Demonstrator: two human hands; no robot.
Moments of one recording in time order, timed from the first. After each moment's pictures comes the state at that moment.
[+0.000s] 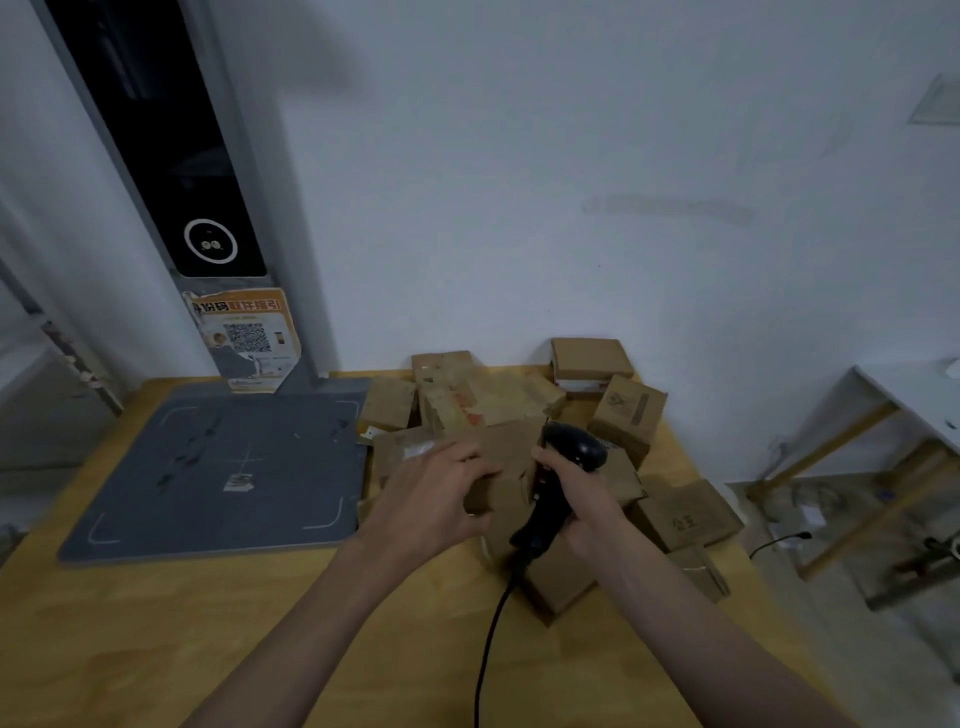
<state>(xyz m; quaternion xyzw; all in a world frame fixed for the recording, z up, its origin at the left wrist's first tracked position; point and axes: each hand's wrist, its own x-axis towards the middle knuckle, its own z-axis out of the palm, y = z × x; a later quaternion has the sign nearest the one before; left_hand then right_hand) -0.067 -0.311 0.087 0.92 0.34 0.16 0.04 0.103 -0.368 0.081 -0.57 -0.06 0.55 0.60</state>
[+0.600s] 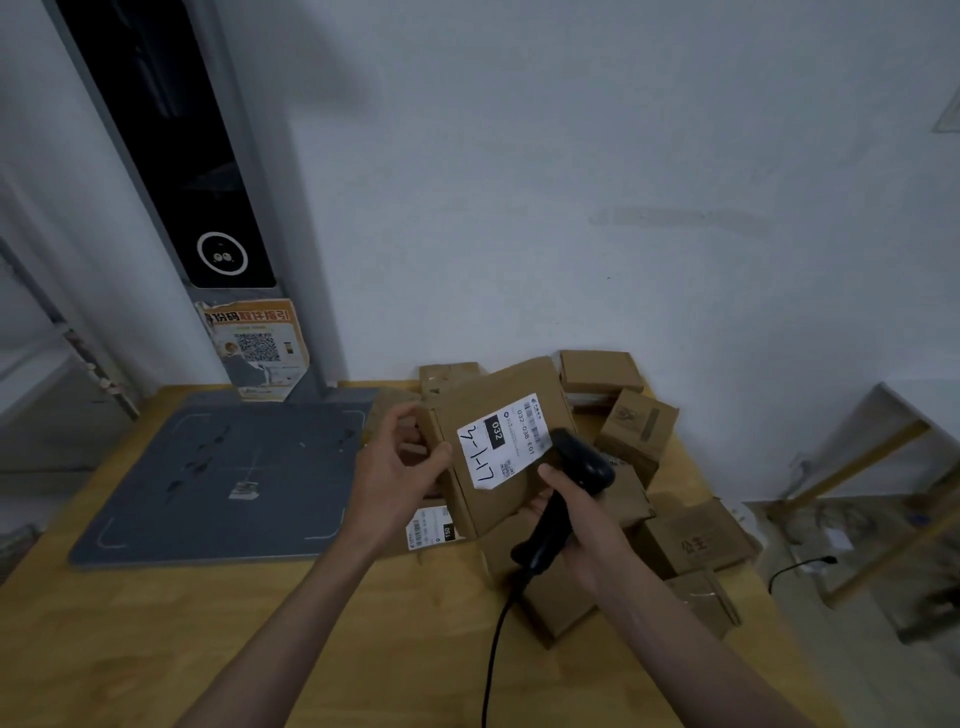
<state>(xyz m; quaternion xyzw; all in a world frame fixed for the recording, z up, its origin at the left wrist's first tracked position) -0.068 -0.297 0.095 0.61 0.48 0.44 0.45 0.122 -0.365 0.054 -0.54 -0.06 0.56 0.63</state>
